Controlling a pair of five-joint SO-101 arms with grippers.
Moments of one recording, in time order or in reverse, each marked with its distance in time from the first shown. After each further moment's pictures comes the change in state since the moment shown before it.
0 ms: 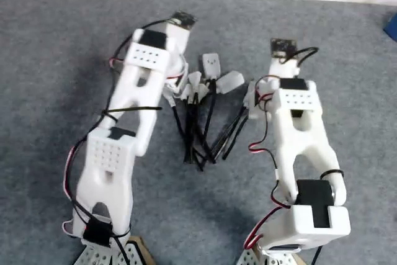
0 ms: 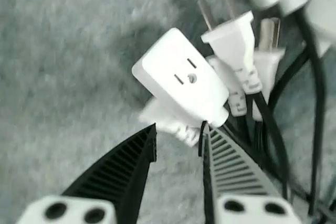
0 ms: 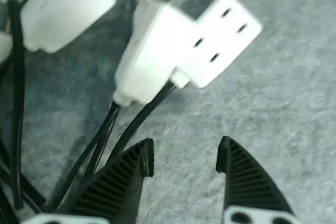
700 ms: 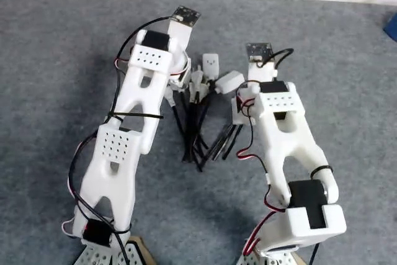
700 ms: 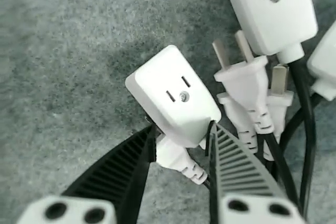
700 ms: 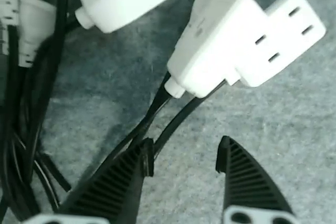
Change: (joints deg) left arm -1.4 9.1 -13.7 0.2 0.1; right arm -5.7 0.0 0.9 -0.6 0.0
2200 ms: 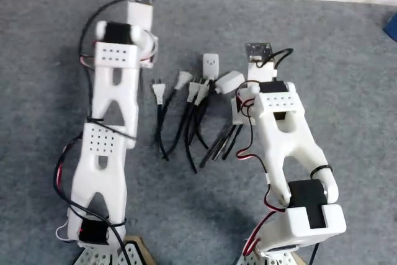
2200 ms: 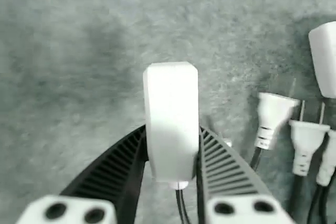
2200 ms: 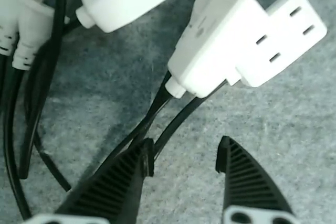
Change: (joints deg) left arm -9.8 7.6 -27.9 10.6 1.4; right arm -0.3 0.0 0.0 0.0 0.5
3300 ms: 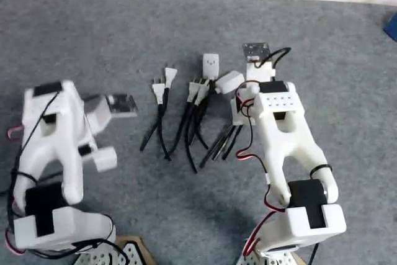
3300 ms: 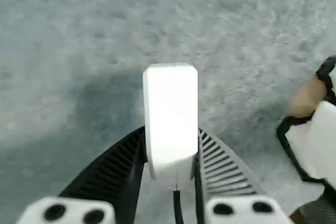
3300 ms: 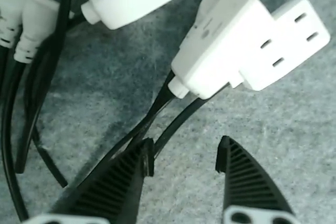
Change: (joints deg) left arm -20.3 -69.1 121.9 -14.4 -74.7; right arm 0.0 0.0 0.0 0.0 2.0
